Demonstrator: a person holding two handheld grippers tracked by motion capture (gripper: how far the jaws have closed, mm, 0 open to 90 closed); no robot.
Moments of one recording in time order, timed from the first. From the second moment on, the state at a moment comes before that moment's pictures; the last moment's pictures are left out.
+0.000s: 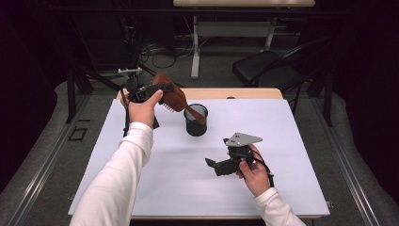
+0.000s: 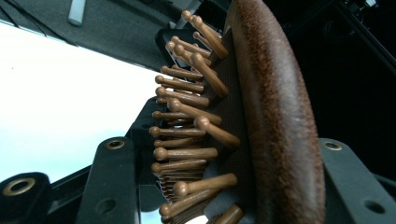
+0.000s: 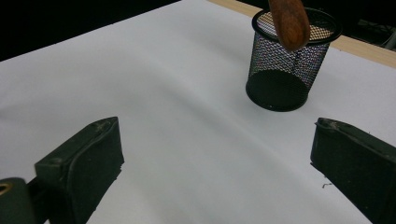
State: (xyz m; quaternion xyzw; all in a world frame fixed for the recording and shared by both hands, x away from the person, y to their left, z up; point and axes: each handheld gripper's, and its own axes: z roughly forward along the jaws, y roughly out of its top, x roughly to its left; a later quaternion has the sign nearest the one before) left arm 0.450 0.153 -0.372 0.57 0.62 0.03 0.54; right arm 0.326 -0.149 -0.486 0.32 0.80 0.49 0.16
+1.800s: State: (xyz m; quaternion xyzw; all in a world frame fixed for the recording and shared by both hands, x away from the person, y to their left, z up) left arm 0.471 0.142 -0.395 0.54 0.64 0.07 0.54; right arm 0.326 -0.150 -0.487 0.32 0.80 0.49 0.16
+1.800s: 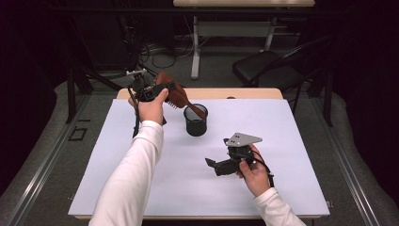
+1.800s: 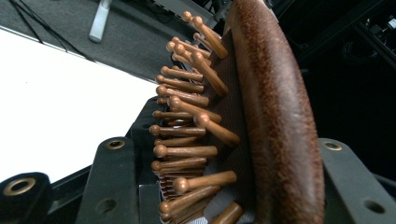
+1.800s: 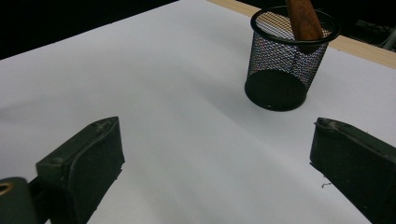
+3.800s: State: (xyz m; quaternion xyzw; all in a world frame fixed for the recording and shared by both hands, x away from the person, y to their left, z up) left arm 0.486 0.136 -0.439 0.56 0.65 0.06 0.52; right arm 0.329 -0.150 -0.491 0.33 0.80 0.48 0.16
